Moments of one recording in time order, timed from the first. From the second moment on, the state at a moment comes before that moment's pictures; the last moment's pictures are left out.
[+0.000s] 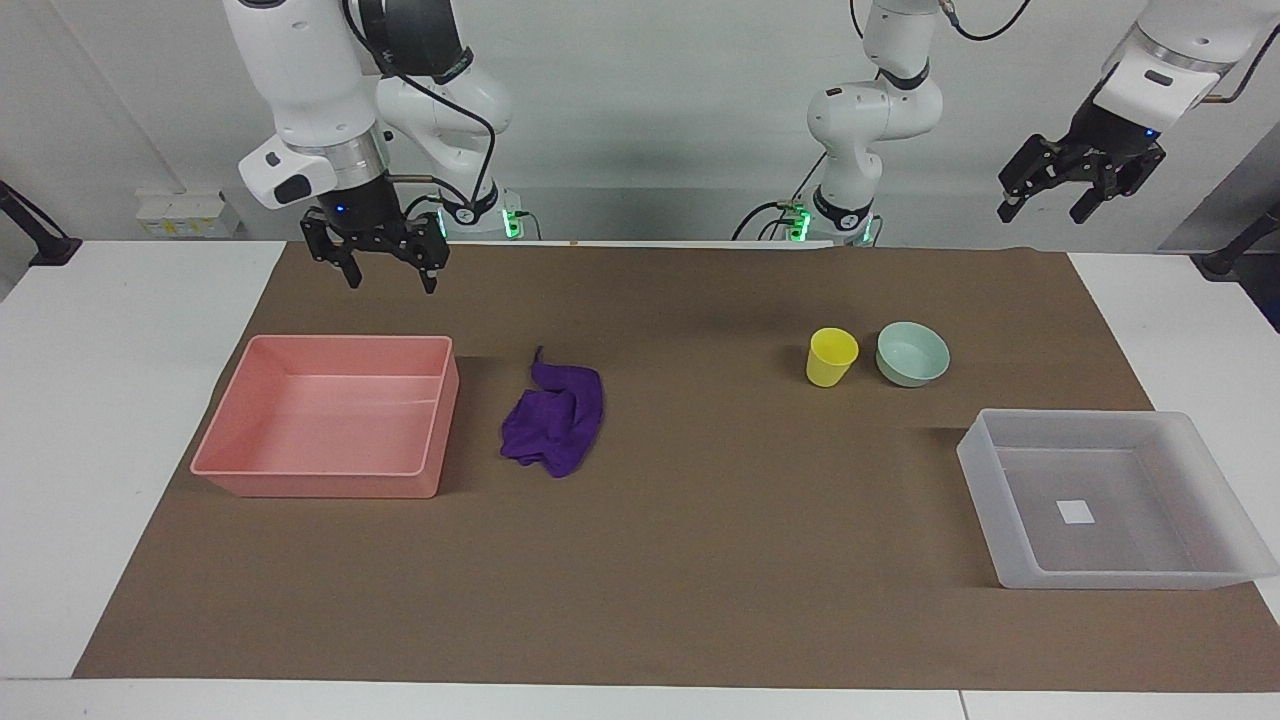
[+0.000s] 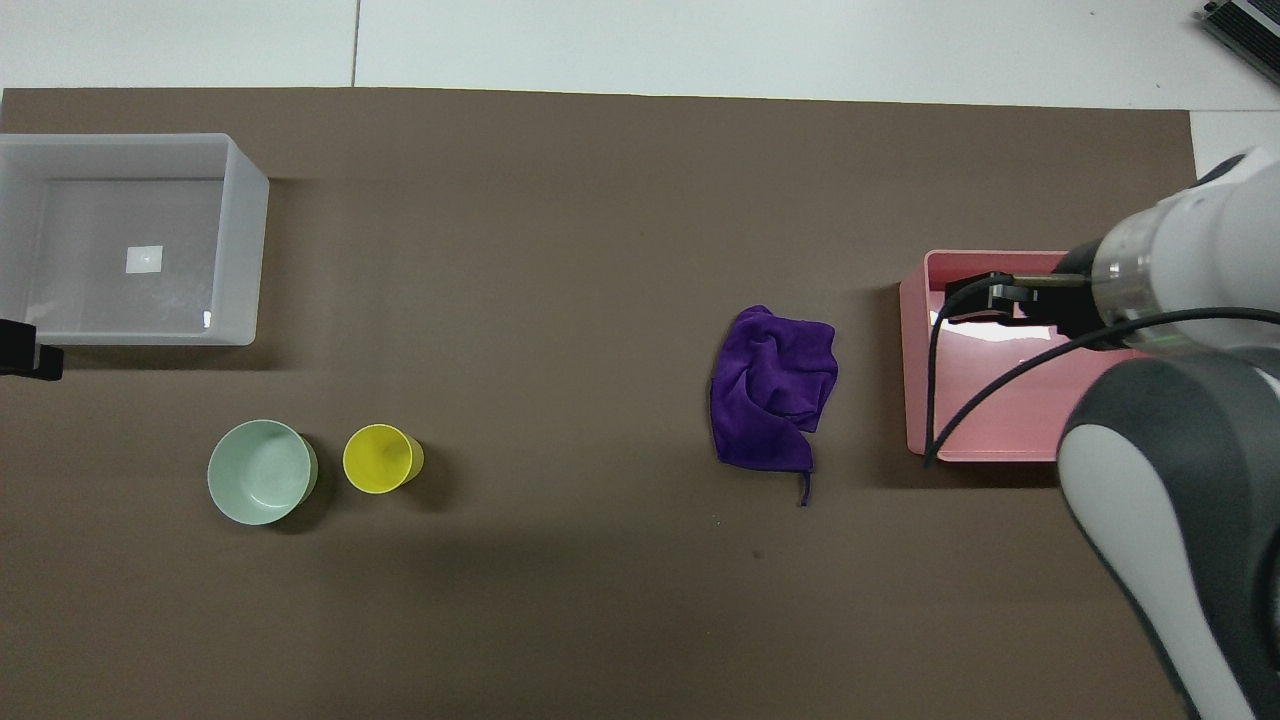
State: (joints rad) left arm 0.09 -0.09 -0.09 -1.50 -0.08 1.40 0.00; right arm -0.06 -0.01 0.22 -1.74 -0.01 1.83 0.26
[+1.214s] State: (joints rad) left arm 0.10 -0.08 -0.07 -1.61 -0.08 1.37 0.00; right arm 0.13 0.35 0.22 -1.92 -0.20 2.38 0.49
